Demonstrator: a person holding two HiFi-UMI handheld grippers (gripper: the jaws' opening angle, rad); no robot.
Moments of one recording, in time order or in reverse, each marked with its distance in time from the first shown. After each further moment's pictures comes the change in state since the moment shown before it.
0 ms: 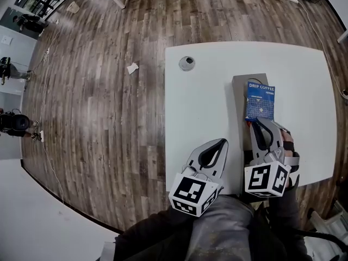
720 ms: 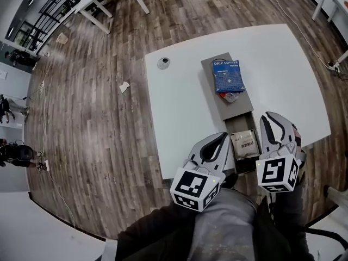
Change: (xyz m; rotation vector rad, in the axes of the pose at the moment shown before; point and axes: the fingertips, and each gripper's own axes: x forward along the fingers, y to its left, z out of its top) left arm -0.037 -0.103 -0.022 0.132 -0.013 -0.161; right arm -0.131 -0.003 -0.070 0.238 0.033 -0.209
